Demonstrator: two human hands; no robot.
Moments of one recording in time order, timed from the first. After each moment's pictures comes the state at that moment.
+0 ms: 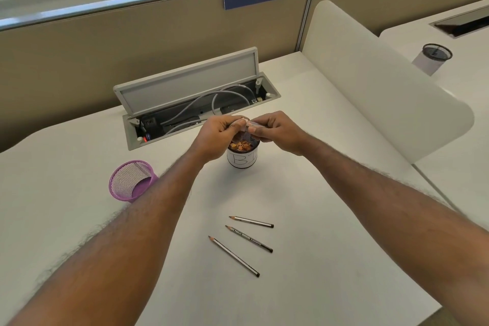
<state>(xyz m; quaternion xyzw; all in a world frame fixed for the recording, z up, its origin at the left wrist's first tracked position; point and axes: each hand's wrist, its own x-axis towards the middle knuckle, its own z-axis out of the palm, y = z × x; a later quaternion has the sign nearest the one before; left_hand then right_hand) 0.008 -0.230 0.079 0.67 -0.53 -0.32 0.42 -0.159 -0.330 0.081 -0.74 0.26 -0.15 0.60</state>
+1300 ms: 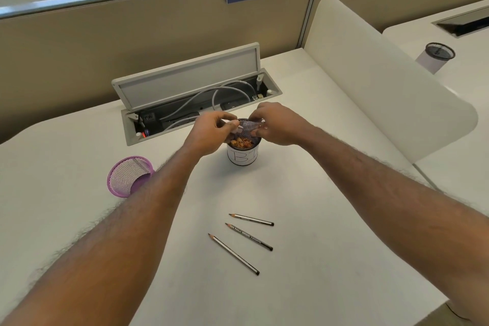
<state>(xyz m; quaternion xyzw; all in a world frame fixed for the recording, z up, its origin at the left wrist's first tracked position) 0.020 -0.233 0.076 0.74 -0.45 -0.33 0.37 -0.139 -0.338 0.094 -0.93 0.32 -0.04 0.21</state>
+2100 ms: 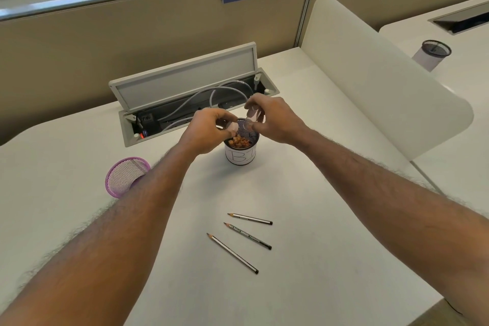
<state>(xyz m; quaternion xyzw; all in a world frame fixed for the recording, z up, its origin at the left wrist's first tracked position) 0.022 -0.234 0.084 0.74 -0.52 -0.28 0.32 -0.142 -0.329 0.097 -0.89 0.31 -0.18 0.28</state>
